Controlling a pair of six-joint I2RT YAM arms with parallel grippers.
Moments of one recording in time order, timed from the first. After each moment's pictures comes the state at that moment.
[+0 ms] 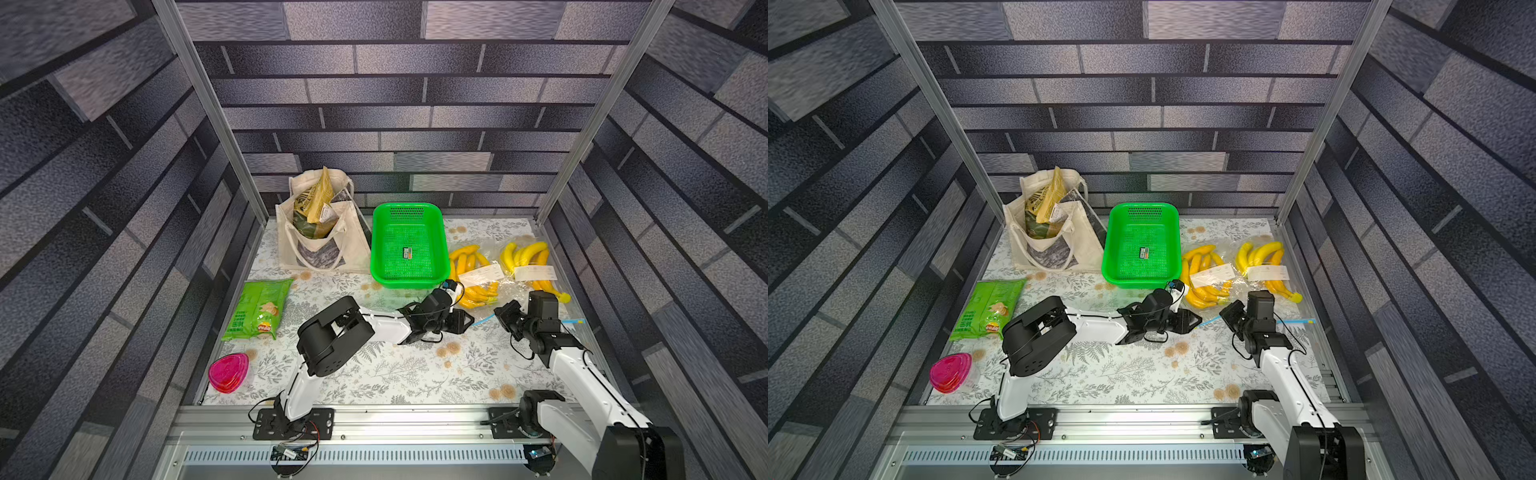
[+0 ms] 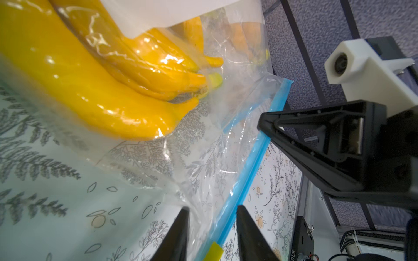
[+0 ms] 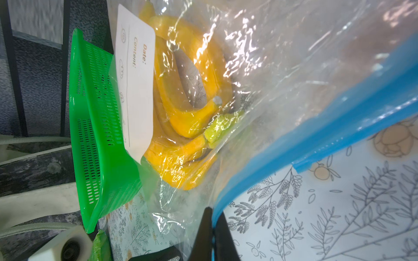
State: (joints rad) left arm -1.00 2.04 1.15 0.41 0.26 -0.75; right arm 0.02 0.94 0.41 -0.23 -0.26 0.91
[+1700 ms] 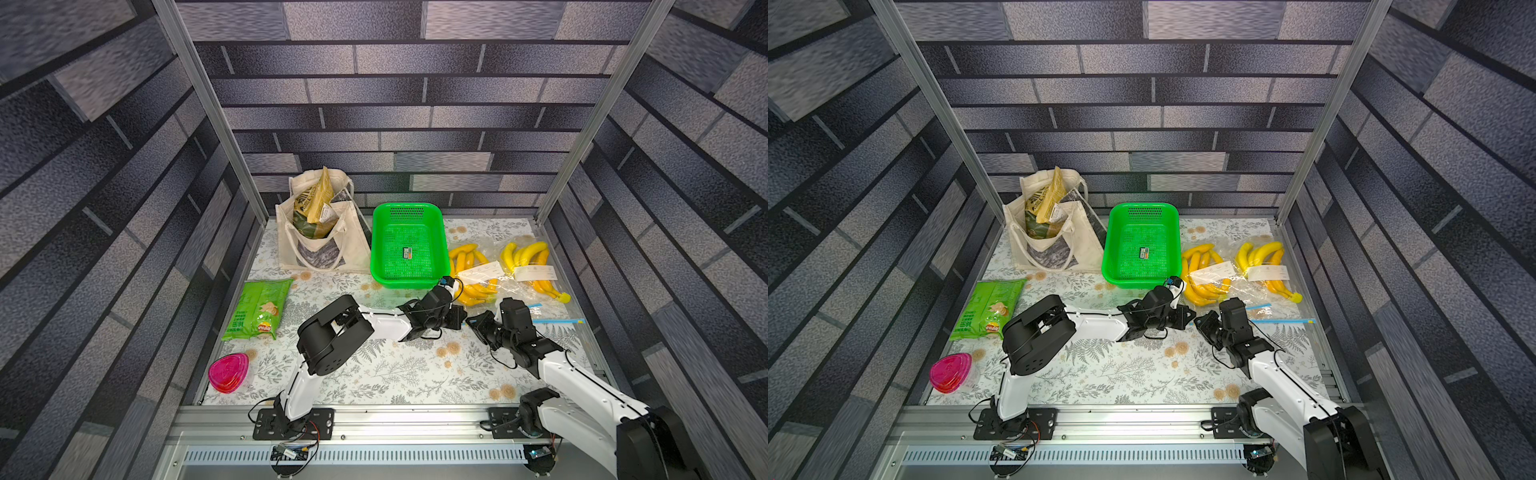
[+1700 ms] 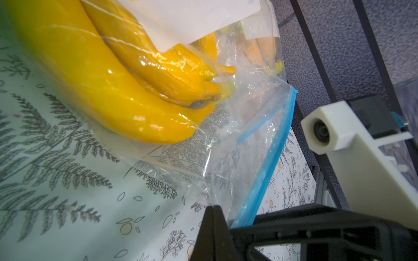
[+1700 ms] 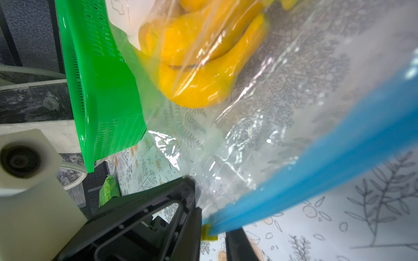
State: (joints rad) left arm -0.98 2.04 1.17 0.36 0.20 -0.74; right arm 0.34 0.97 0.32 -0.09 -0.24 1.09
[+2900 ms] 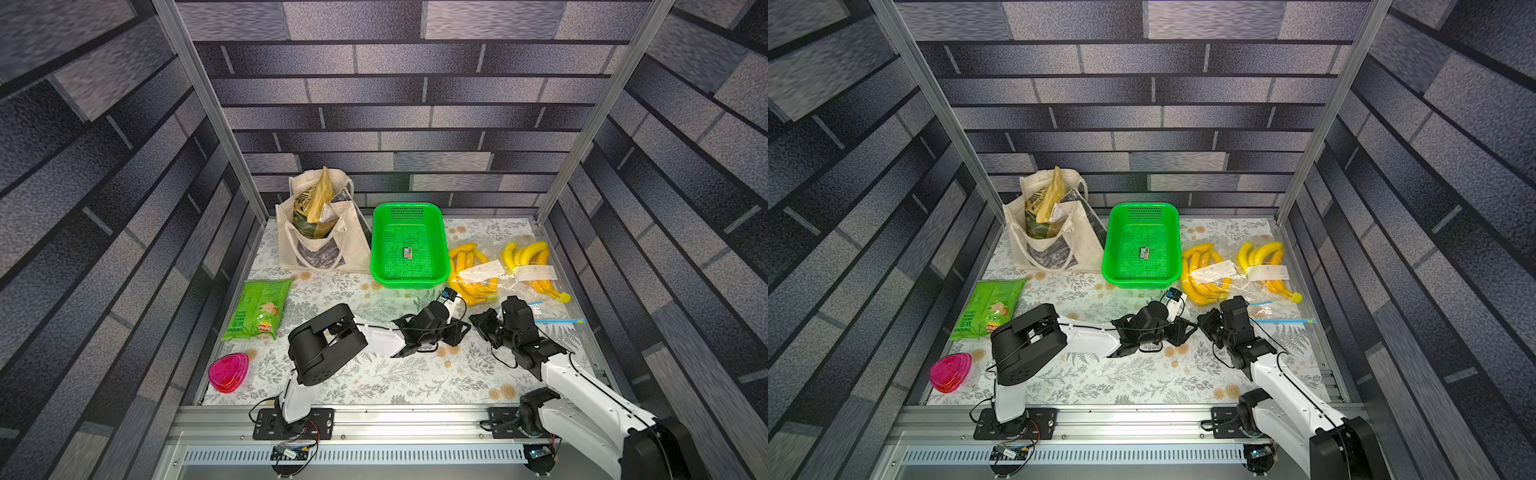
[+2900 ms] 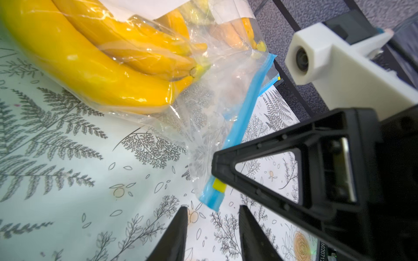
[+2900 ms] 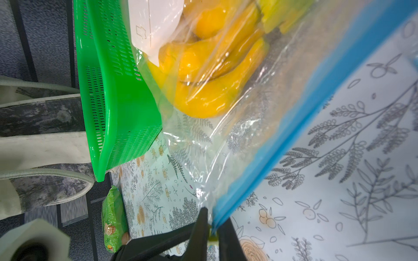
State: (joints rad) left arm -1.05 1.96 1.00 0.48 0.10 -0.57; right arm 0.35 0.91 0.33 -0.13 -0.18 1.11
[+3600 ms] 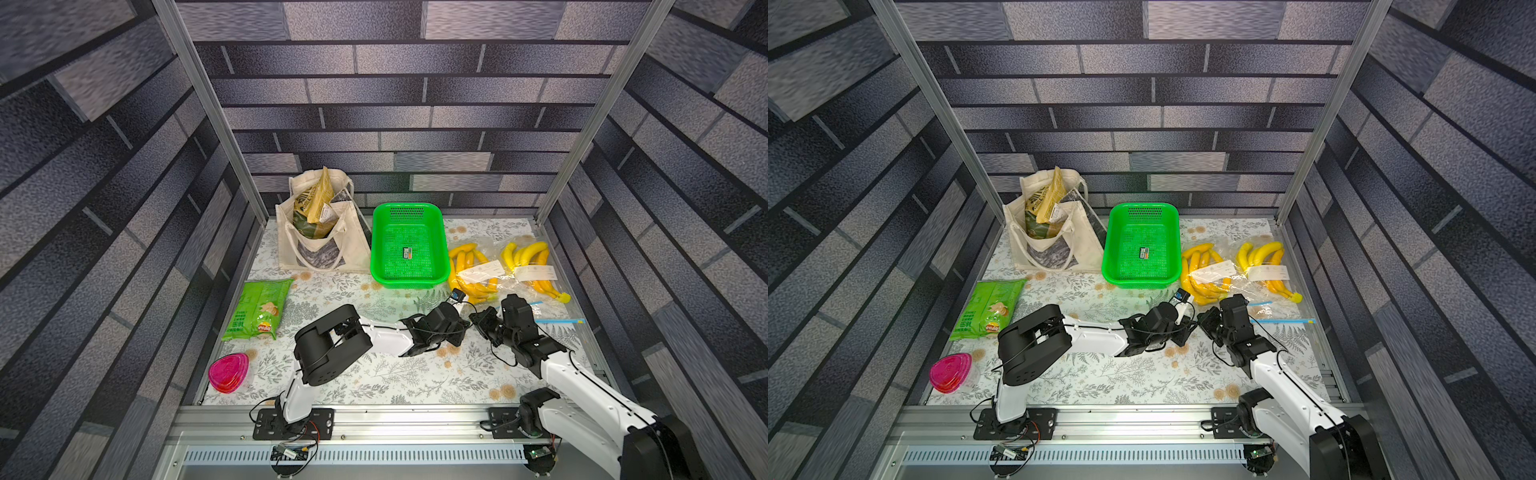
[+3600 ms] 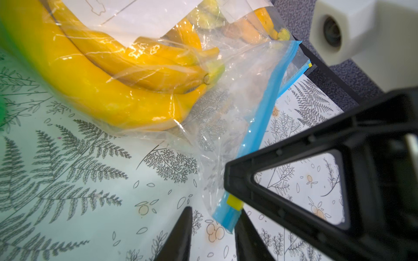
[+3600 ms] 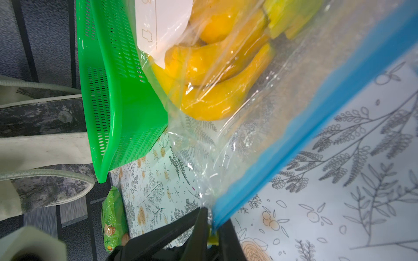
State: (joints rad) left arm -1.10 2.00 1.11 0.36 -0.04 -0.40; right arm 0.35 0.93 0.35 -0.13 -0.17 1.10
